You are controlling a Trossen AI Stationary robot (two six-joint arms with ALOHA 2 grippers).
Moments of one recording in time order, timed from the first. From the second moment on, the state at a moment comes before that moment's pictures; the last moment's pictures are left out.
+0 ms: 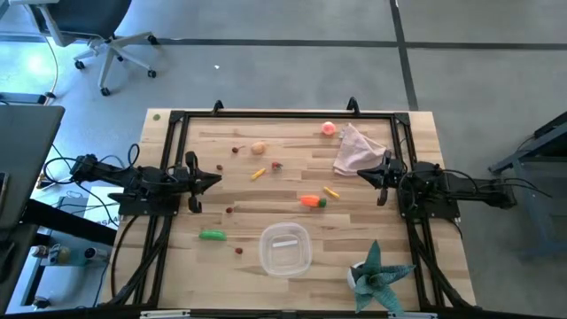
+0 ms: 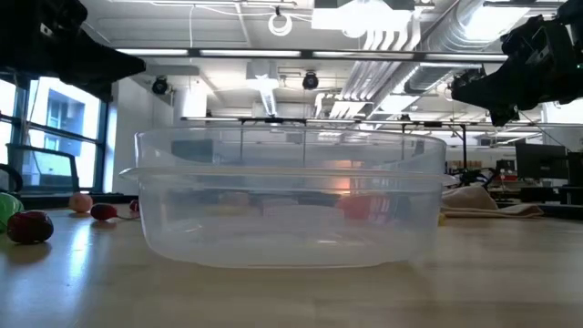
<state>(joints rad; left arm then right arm) -0.16 0.06 0.07 0.00 -0.48 0.03 -0.05 0.01 0.06 -0.12 0.18 0.16</state>
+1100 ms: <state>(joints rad) -0.16 0.06 0.07 0.05 -0.49 0.02 -0.05 0.01 0.06 0.19 0.21 0.38</state>
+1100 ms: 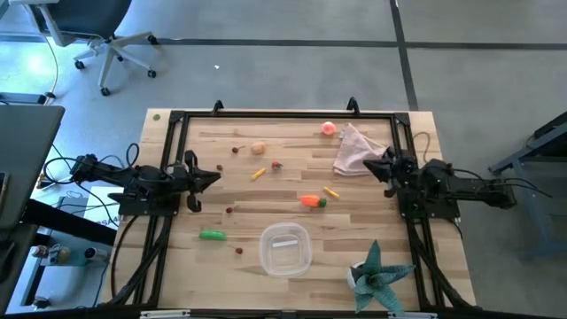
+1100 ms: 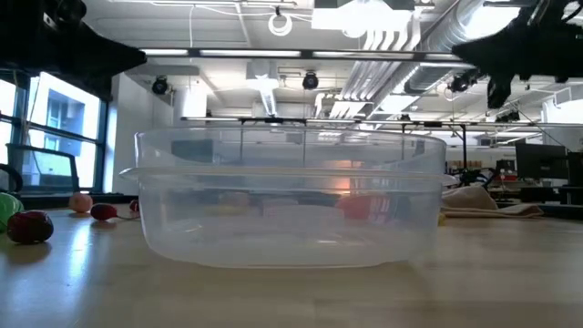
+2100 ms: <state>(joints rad) -0.16 0.11 0.25 -0.20 -0.13 -0.07 -0.03 0.86 0.54 0.02 -0.29 0.26</state>
